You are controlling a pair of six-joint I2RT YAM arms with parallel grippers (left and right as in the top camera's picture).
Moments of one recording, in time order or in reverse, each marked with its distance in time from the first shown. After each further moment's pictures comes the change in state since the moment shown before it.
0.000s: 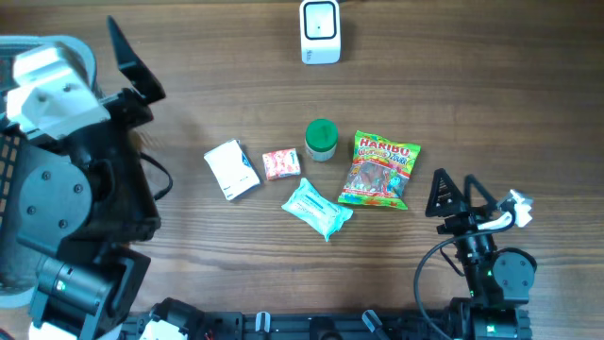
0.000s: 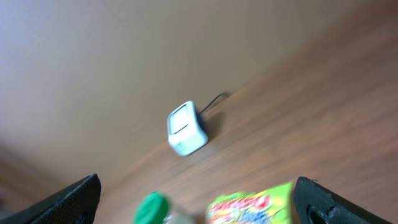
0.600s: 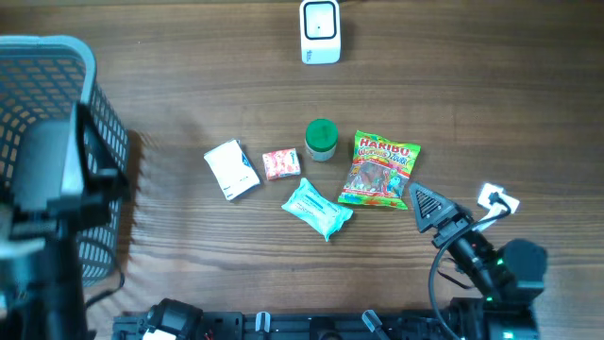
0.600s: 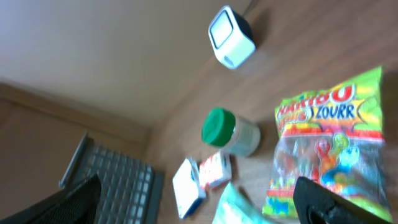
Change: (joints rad) left arm 0.084 -0.323 -0.002 -0.121 0.392 -0.102; right arm 0.000 0.154 0.282 -0.372 -0.332 0.148
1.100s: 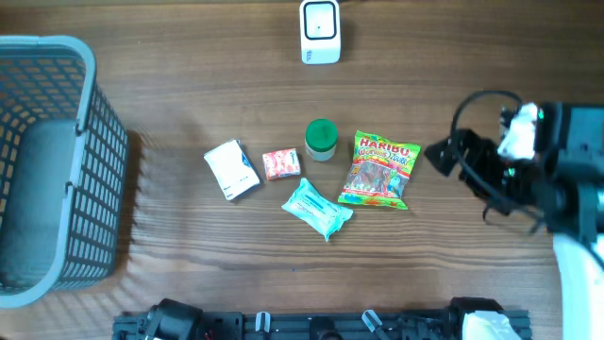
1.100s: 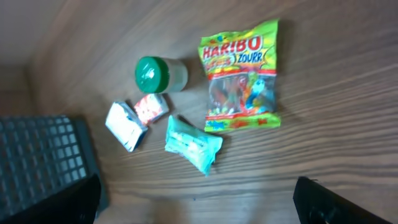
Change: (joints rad) left arm 0.001 -0.313 -0.008 0.065 0.005 0.000; right arm 0.000 0.930 1.028 -0.932 0.161 -0.395
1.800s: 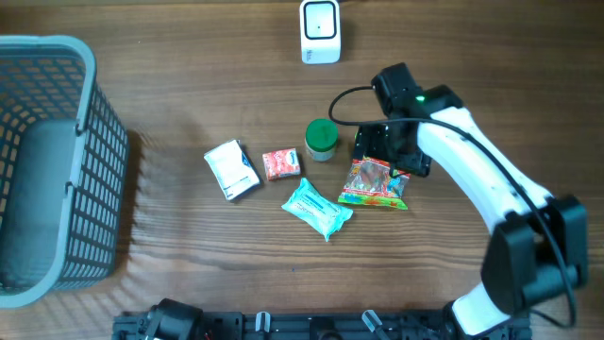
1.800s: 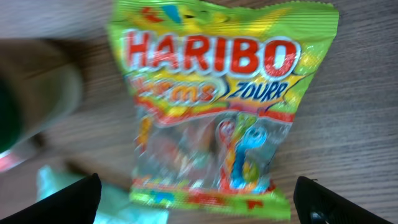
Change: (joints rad) left arm 0.003 -0.013 -0.004 0.019 -0.127 0.084; right arm 0.413 0.658 0.002 0.250 0.381 0.112
